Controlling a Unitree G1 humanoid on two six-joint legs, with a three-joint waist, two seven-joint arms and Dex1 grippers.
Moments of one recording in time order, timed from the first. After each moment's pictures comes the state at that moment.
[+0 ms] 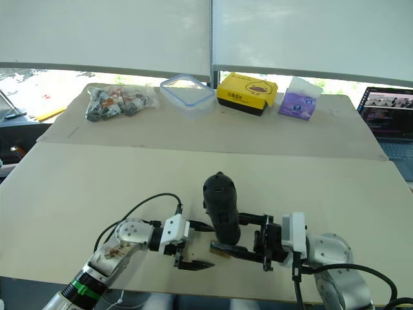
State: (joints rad) left arm -0.22 0.46 -0.40 -0.07 -0.18 0.09 -1.16; right arm 0.10 -0.54 -0.02 -0.52 0.59 -0.02 1.15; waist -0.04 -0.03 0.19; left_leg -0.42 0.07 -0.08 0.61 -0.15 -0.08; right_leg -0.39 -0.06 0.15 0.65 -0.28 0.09
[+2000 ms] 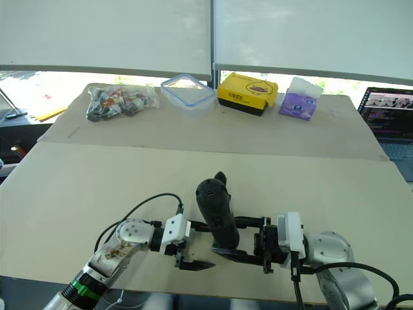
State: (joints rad) left arm -0.22 0.45 -0.41 -0.08 -0.18 0.11 -1.15; right arm 0.10 -0.61 0.01 -0.53 0.61 0.02 1.15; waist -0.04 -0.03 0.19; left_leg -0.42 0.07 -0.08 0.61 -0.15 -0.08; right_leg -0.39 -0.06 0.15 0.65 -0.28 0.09
